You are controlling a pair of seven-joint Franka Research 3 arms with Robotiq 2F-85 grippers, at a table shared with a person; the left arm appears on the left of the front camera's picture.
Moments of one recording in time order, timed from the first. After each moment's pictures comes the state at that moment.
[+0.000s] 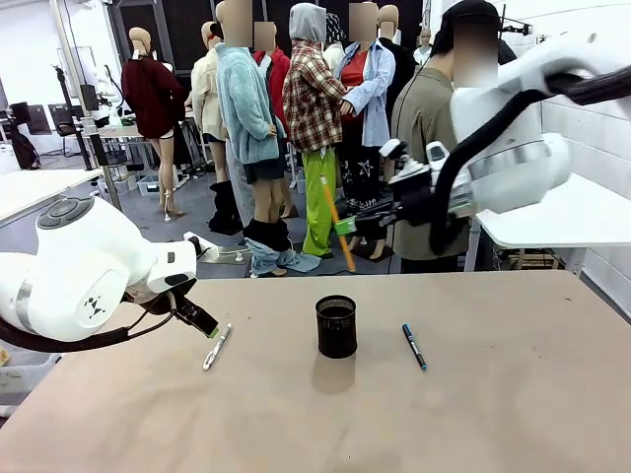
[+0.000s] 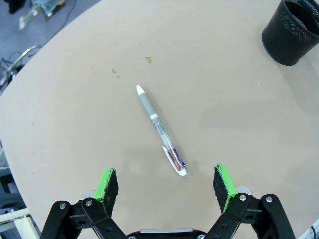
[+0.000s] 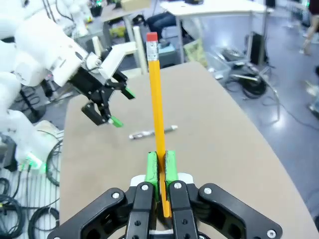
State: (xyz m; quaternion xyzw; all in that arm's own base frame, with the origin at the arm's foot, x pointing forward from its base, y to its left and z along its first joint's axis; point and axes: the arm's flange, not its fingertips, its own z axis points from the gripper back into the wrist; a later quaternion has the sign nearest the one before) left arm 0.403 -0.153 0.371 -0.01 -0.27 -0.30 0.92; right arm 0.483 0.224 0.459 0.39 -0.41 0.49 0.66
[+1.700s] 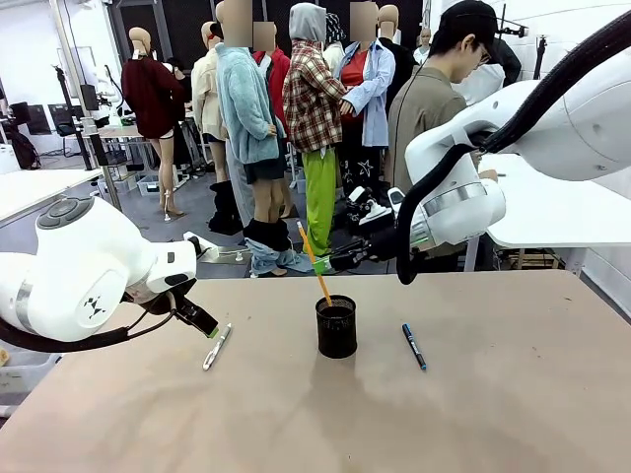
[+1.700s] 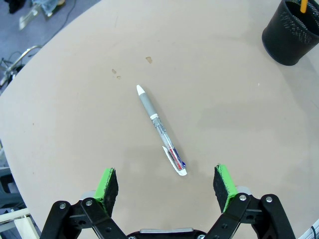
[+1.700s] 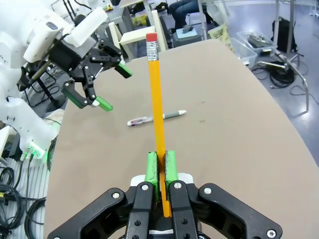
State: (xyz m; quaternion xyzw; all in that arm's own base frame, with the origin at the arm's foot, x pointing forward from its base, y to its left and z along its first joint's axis) left arm 0.403 -0.153 0.371 -0.01 -0.27 -0.30 0.92; right arm 0.539 0.261 0.370 0.43 -0.35 0.50 0.66
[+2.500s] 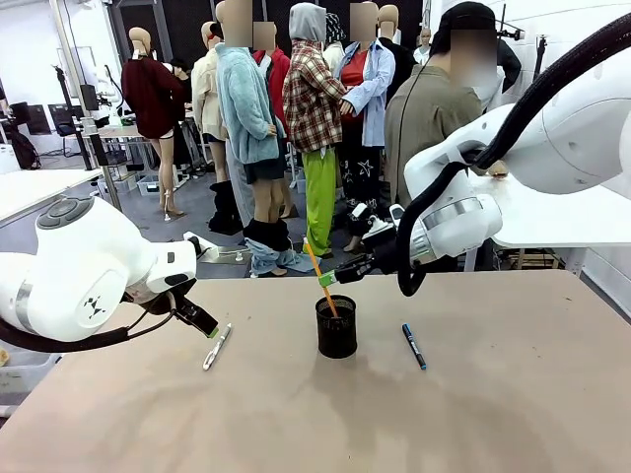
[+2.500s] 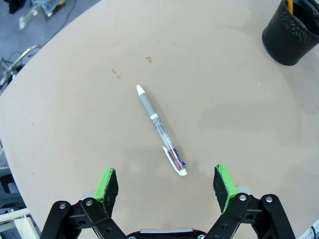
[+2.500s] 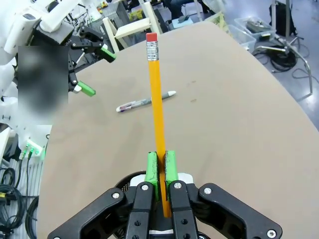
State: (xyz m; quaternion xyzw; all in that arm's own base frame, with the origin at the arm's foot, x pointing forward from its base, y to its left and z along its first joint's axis) left arm 0.403 -0.153 0.371 -0.01 -0.27 -0.30 0.92; right arm 0.554 0.251 0.330 0.43 -0.32 0.48 0.69
